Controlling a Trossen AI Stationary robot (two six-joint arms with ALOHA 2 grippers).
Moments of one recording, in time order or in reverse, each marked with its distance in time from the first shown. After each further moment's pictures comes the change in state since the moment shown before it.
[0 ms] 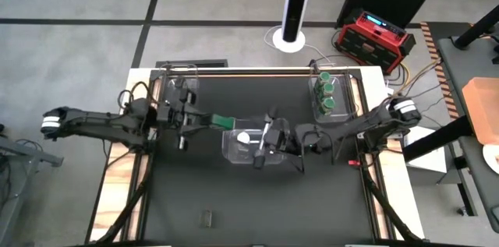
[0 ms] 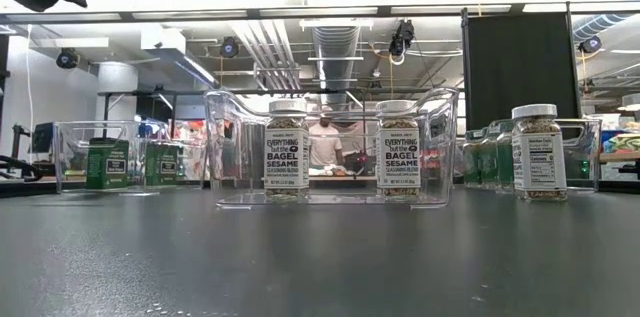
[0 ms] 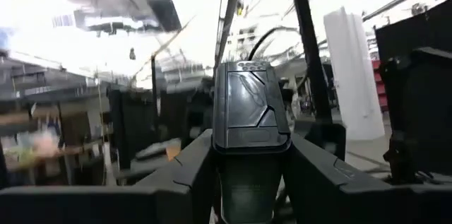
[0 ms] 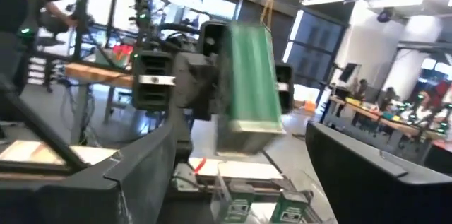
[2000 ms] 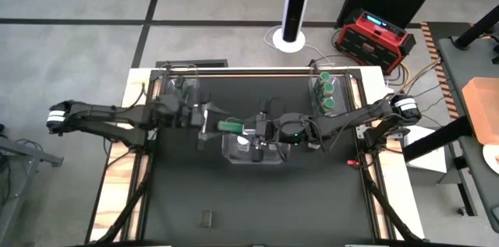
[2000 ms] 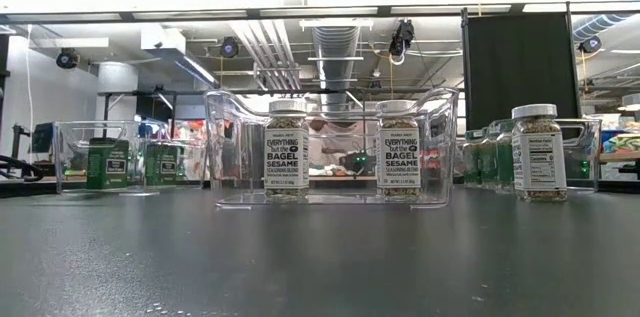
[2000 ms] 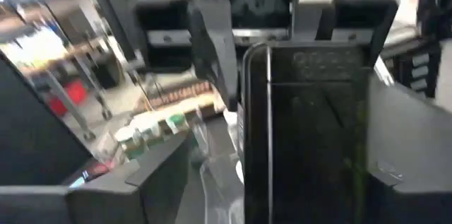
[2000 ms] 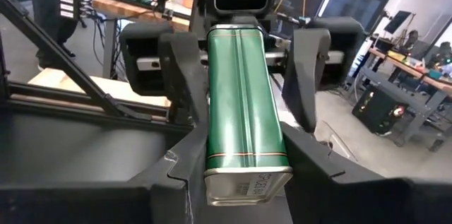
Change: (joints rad) left arm -0.028 0.185 0.270 -0.585 -0.128 0.215; right arm -0.094 -0.016 0.096 -0.403 -0.168 0.100
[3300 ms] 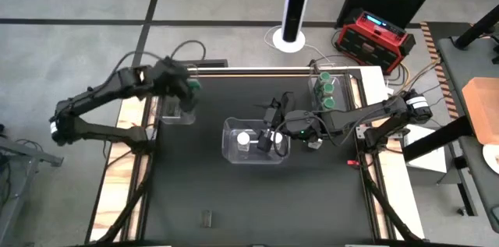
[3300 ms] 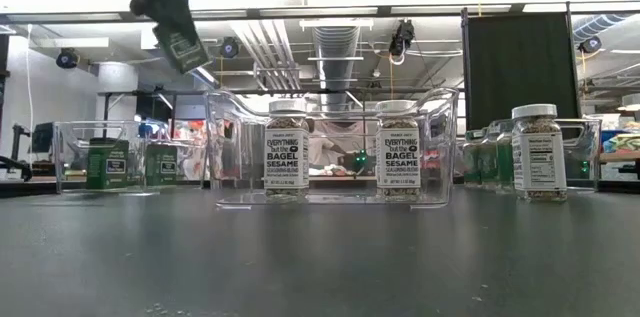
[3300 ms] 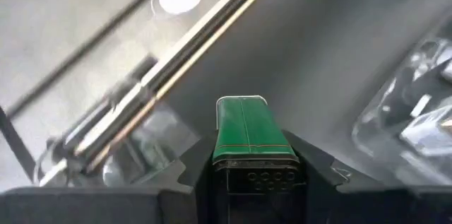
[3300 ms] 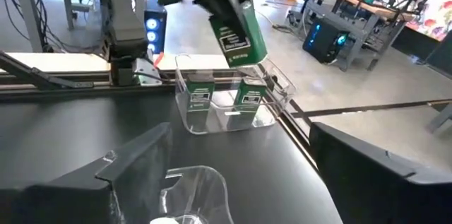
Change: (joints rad) left arm 0.365 0.079 0.549 -1.267 -0.395 -0.505; right arm 0.000 -0.115 -0.003 -0.296 0.244 0.196
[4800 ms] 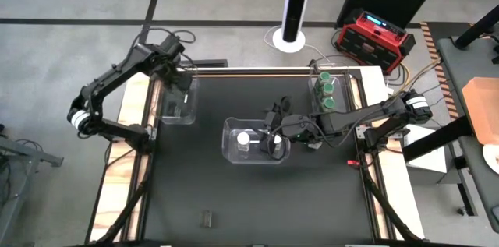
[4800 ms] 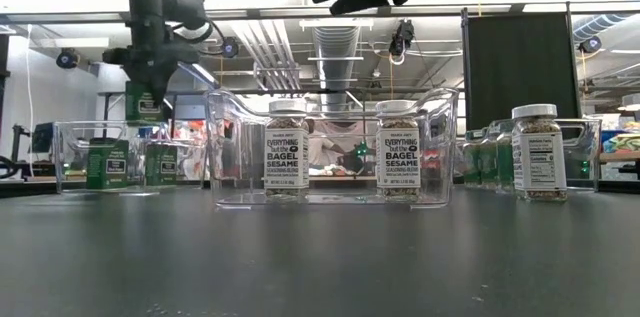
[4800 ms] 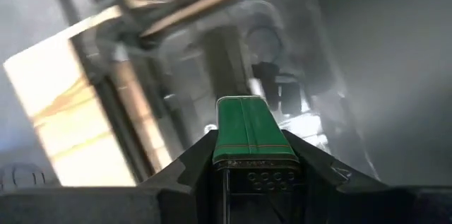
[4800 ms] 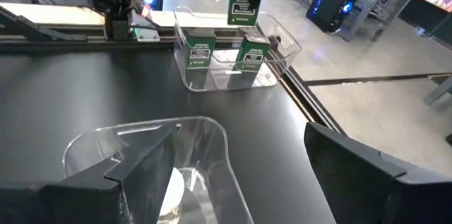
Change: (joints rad) left arm 0.521 0.267 0.009 -0.156 0.116 -0.041; right arm 0.002 0.000 -0.047 -0.110 0.000 0.063
